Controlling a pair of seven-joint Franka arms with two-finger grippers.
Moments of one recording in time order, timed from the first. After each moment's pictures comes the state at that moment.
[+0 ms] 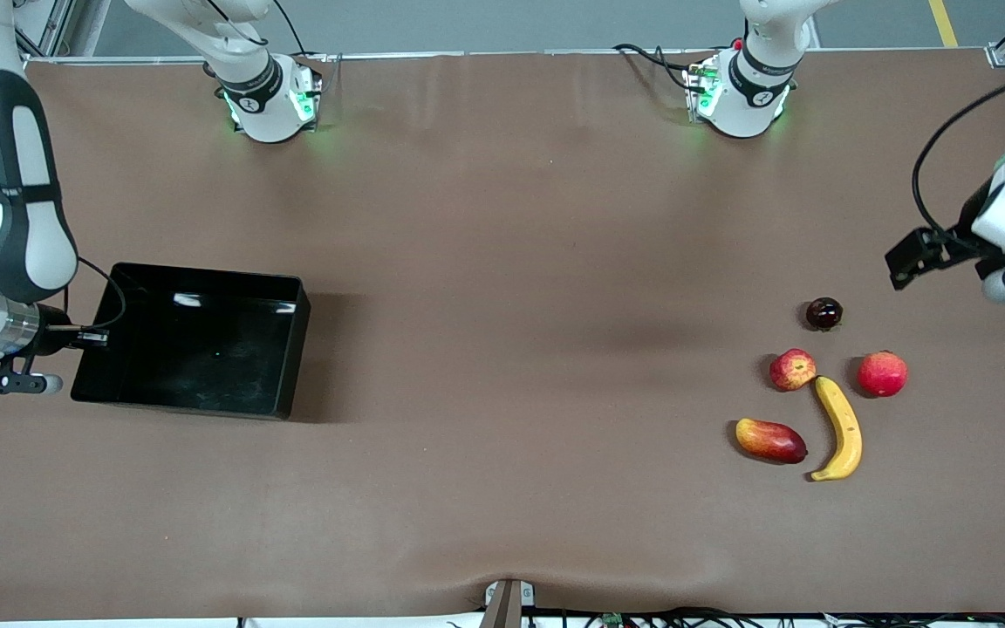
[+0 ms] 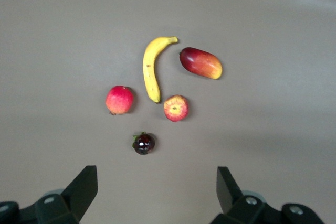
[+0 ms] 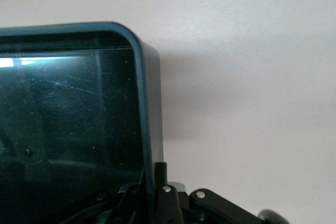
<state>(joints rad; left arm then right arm) 0.41 0.07 -0.54 -1.52 0.16 1.65 -0.21 -0.12 0.42 -0.18 -1.84 0.09 2.14 -0.29</state>
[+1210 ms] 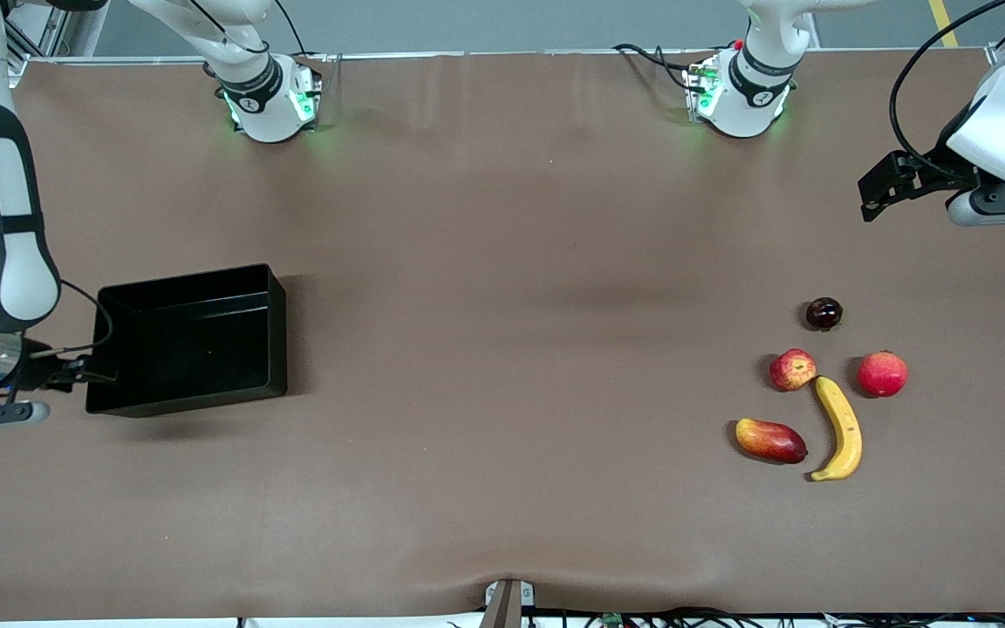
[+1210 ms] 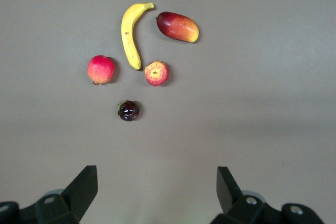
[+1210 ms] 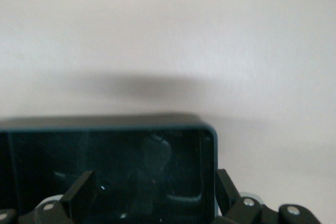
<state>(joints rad) 0.03 -0.05 -0.18 -1.58 0.05 1.54 -0.15 -0.17 0.51 -0.09 -1.60 0.16 2.12 -0.46</state>
